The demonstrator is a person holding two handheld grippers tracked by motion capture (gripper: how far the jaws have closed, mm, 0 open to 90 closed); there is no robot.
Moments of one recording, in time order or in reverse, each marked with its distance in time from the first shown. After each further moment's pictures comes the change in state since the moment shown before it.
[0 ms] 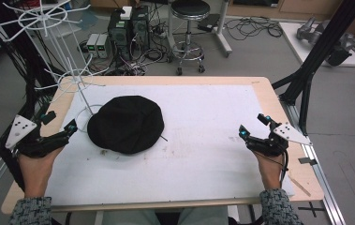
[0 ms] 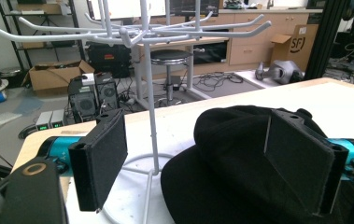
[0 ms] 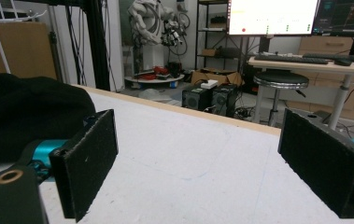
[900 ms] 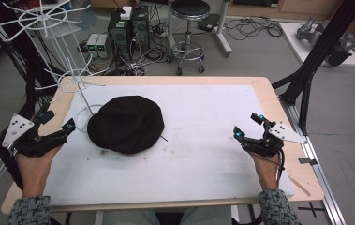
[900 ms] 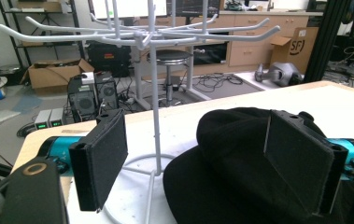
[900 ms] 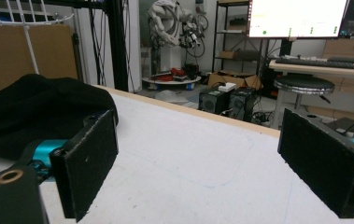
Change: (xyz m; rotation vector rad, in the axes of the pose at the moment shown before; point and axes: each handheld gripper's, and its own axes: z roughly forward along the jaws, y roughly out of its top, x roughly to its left) left arm 0.006 0.002 -0.002 -0.003 0.003 -0.018; right arm 0.012 0.003 0.008 -0.009 0.077 -0.011
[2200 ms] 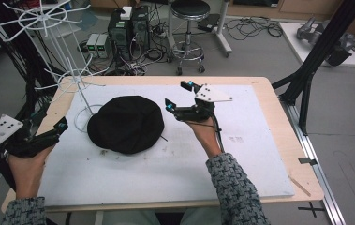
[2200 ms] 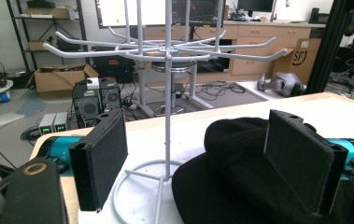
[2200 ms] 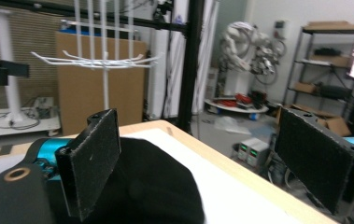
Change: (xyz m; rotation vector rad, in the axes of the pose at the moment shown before) left arm 0.008 0.006 -0.011 -0.035 0.015 -0.021; right arm 0.102 0.063 0.179 -0.074 0.318 -0.095
